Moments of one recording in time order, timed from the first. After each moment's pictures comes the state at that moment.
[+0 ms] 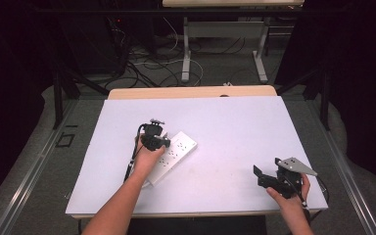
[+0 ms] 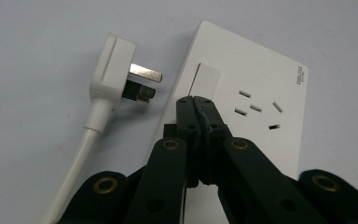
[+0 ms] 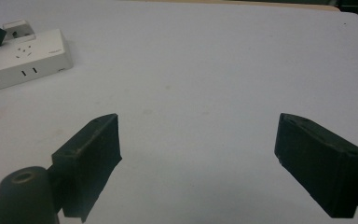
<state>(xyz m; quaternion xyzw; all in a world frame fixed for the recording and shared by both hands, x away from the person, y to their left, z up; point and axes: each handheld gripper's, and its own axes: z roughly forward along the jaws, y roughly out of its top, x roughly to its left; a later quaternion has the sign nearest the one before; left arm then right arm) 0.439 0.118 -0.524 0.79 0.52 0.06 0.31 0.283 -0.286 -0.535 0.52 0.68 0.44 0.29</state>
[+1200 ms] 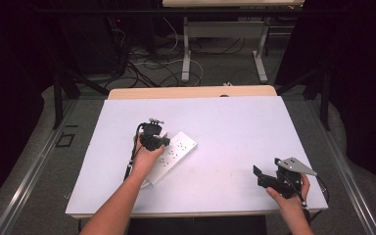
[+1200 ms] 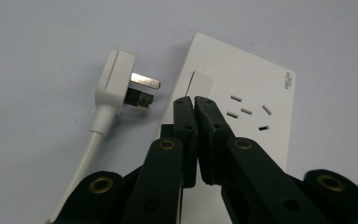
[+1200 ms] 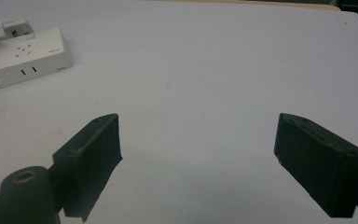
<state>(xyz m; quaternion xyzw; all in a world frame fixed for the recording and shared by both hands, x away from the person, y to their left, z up) 0.432 0.119 -0.514 0.79 0.52 0.08 0.32 0.284 -0.286 -0.536 0.51 0.68 0.44 0.29</state>
